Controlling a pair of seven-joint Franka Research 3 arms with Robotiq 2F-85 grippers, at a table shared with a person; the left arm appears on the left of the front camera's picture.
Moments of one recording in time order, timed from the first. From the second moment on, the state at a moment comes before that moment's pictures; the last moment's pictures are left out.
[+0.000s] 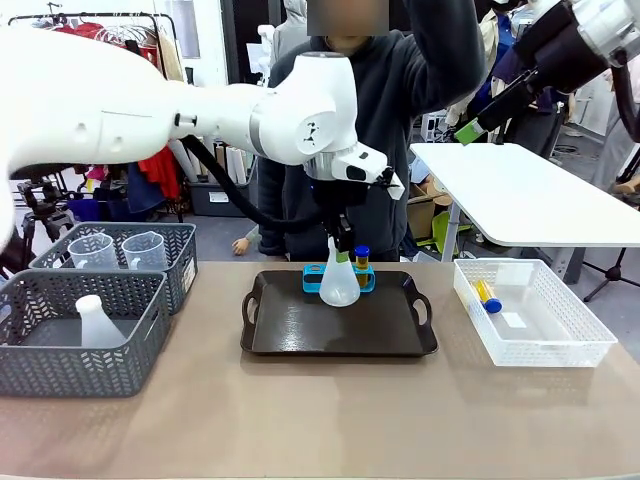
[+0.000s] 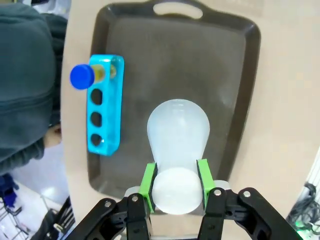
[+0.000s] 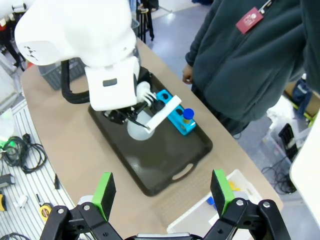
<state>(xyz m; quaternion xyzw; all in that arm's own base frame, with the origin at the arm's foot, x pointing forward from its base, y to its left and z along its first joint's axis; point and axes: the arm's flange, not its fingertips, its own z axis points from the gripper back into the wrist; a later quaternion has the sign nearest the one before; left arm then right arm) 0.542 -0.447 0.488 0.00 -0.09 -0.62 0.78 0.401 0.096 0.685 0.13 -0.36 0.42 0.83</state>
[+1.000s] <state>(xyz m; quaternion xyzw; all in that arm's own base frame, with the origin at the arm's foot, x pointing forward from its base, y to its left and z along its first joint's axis) 0.572 -0.485 0.428 -0.02 -0.08 -0.68 0.73 0.401 0.096 0.685 0.13 -0.36 0.42 0.83</state>
